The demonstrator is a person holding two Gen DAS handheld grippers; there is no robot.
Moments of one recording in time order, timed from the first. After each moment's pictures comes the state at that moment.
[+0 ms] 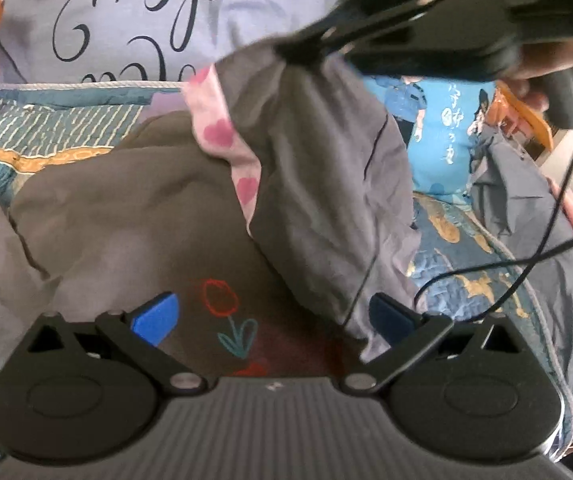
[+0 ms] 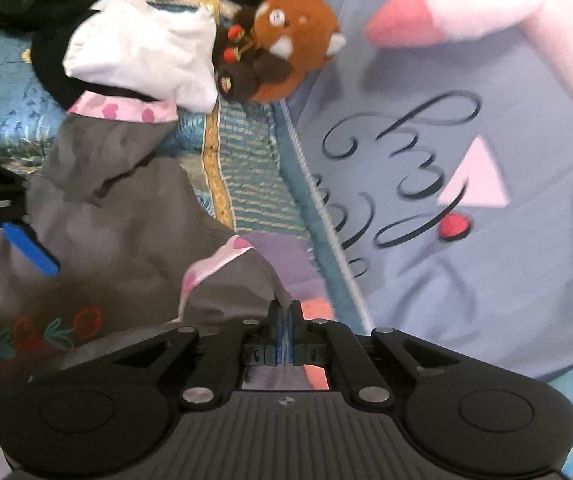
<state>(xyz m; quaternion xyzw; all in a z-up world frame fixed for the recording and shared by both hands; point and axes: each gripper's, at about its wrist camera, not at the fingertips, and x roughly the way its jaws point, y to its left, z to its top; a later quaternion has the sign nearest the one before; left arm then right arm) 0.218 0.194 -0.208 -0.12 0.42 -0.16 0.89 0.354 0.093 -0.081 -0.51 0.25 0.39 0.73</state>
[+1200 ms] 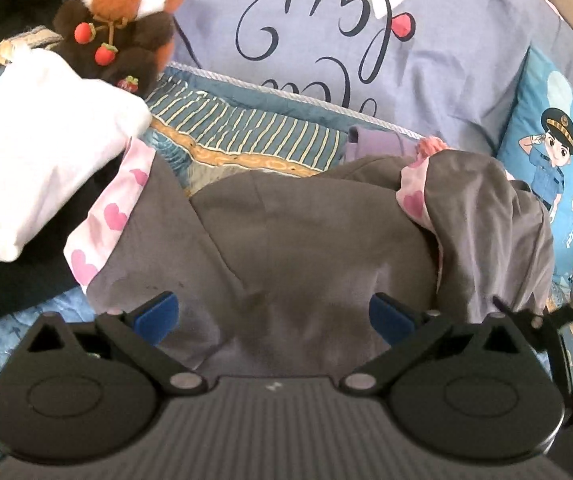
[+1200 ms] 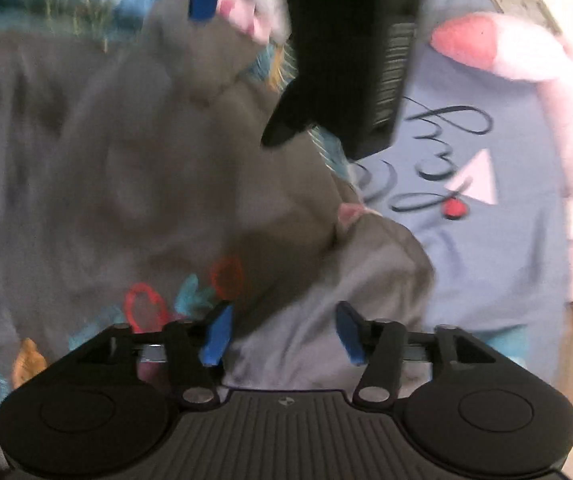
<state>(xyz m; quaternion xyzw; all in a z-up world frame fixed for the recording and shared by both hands) 0.223 0.298 -0.221 -0.18 0.42 0.04 0.89 0.182 0.134 -0.236 -0.66 0.16 0.18 0.71</state>
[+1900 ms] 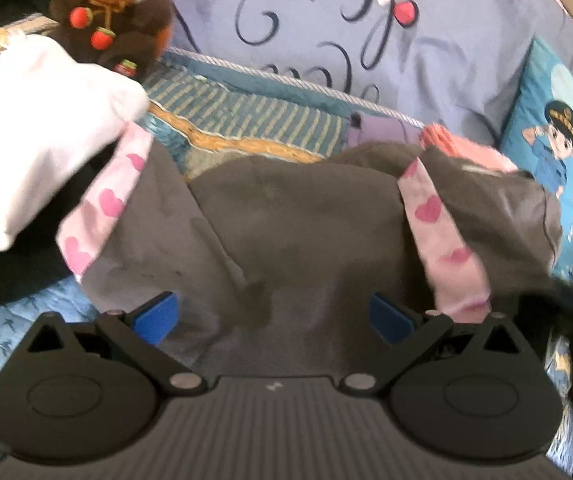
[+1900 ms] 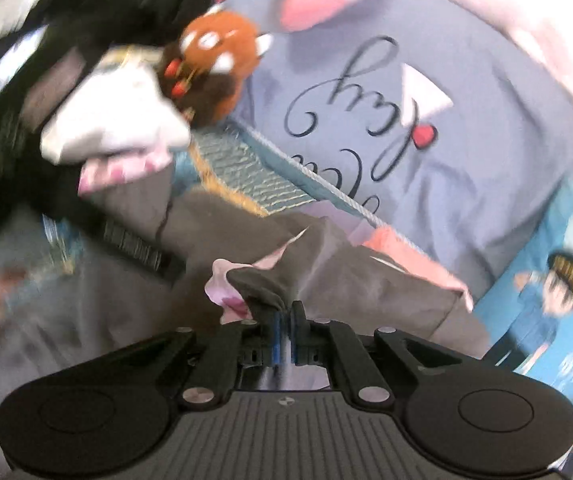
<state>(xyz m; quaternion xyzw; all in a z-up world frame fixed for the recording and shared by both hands) 0.228 0.295 -0.228 -0.18 0.44 0.02 0.88 0.239 0.087 -0.102 -0.29 0.29 0.27 0.87</state>
